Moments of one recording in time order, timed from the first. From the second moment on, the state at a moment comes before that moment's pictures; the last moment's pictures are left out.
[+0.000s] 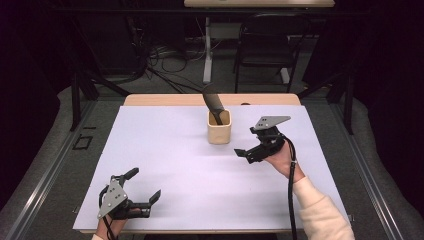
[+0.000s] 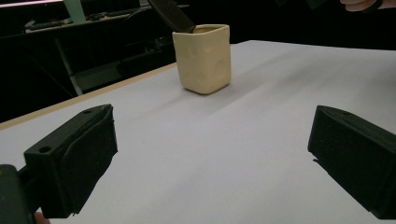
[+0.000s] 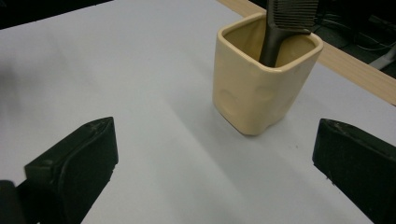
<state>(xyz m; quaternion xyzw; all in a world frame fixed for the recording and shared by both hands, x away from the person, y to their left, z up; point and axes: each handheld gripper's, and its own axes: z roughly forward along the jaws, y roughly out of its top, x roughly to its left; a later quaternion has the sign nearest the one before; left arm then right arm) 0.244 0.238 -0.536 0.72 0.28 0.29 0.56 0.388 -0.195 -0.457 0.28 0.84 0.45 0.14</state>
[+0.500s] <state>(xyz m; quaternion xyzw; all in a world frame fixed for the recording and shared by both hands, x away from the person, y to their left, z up) 0.245 0.237 -0.536 0.72 0.28 0.29 0.56 0.364 -0.220 -0.468 0.29 0.84 0.44 0.15</state>
